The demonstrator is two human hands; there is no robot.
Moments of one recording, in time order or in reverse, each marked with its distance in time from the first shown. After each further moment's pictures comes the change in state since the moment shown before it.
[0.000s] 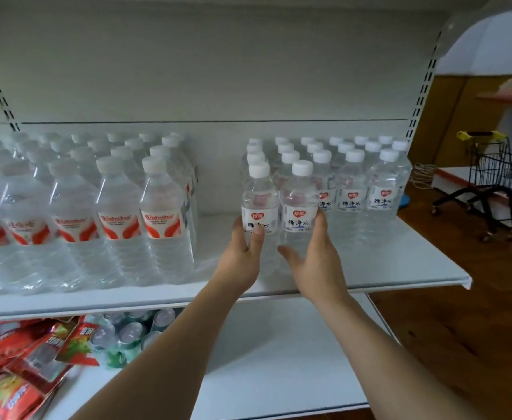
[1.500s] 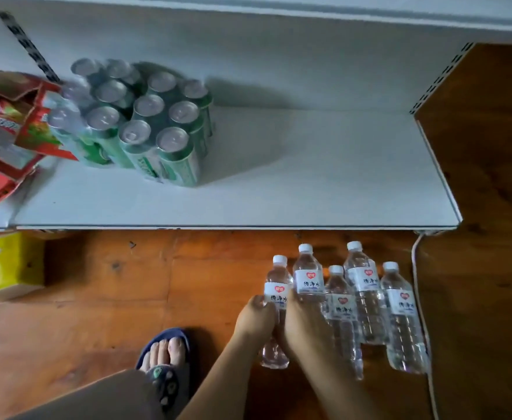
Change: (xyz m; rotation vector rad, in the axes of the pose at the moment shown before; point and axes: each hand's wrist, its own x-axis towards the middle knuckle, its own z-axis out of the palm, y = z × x) left_hand -0.294 -0.297 0.128 -0.041 -0.313 -1.104; right_hand -0.365 0.153 0.117 -0.600 -0.994 0.618
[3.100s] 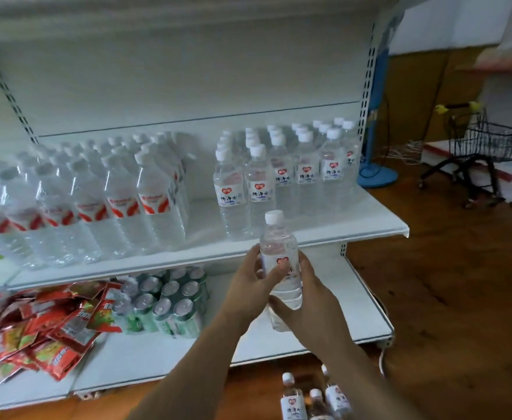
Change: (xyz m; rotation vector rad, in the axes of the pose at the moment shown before) left_hand -0.252 0.266 -0.048 -0.083 -0.006 1.010; right_hand -0.092 0.011 -0.286 0.587 0.782 -0.528
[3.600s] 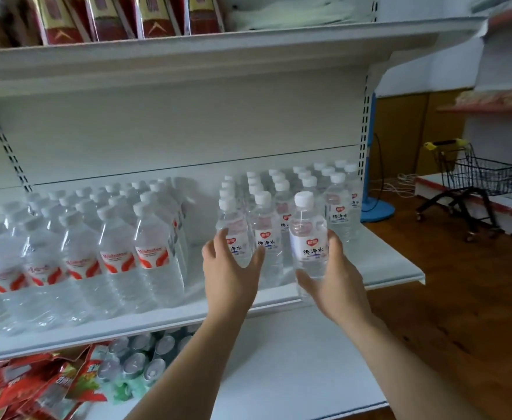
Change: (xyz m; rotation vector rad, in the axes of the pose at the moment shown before) left_hand 0.084 0.053 -0.041 0.446 0.516 0.223; right_hand 0.102 -0.045 -0.050 -0.092 0.232 -0.097
